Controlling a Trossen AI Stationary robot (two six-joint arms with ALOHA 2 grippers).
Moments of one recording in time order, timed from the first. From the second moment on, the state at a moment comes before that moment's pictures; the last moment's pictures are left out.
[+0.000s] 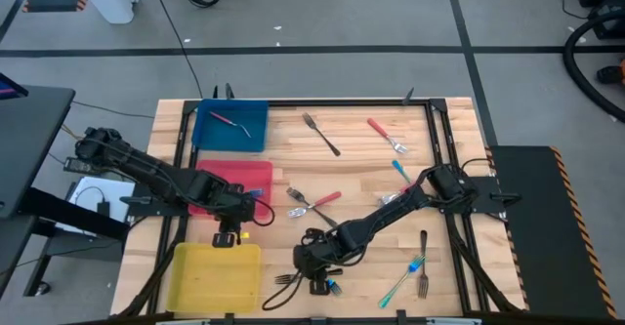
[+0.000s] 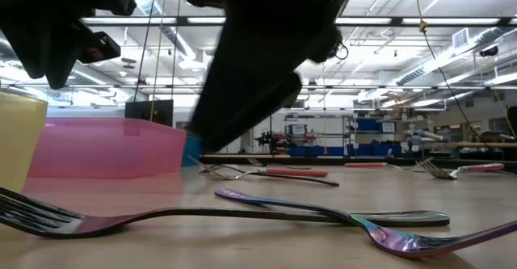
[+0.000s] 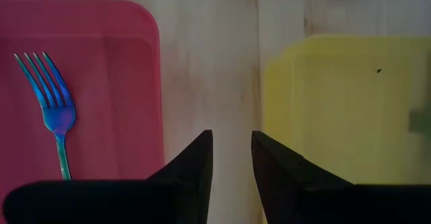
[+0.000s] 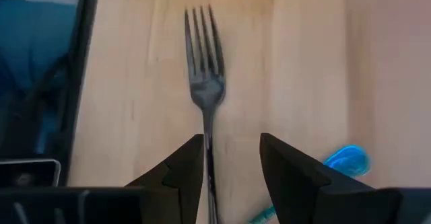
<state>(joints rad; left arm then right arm) -0.36 1.26 0.89 -0.88 0.08 -0.33 0.44 2.20 1.62 -0.40 -0.01 0.42</state>
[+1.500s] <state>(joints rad) -0.36 1.26 0.89 -0.82 0.07 -0.40 0.50 2.25 1.55 -0.29 0.16 0.40</state>
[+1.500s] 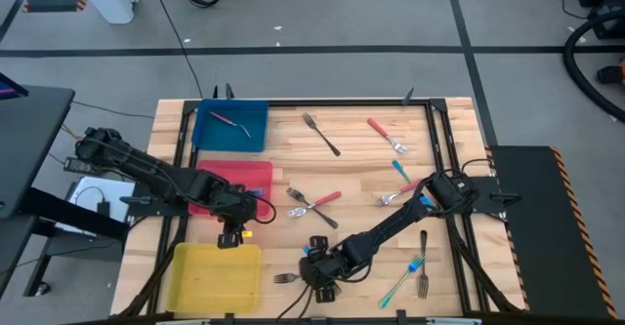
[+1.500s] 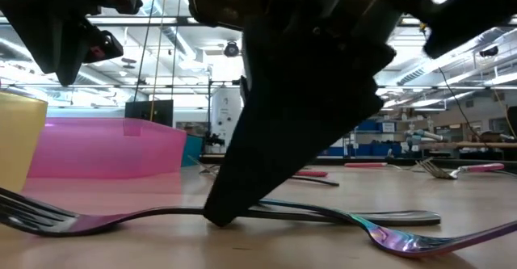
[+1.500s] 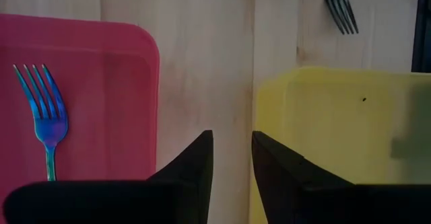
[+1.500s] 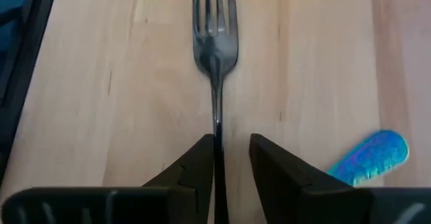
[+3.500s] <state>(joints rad) -0.38 1.26 0.89 -0.79 0.02 -0.41 0.51 2.18 1.63 -0.38 0.51 0.59</state>
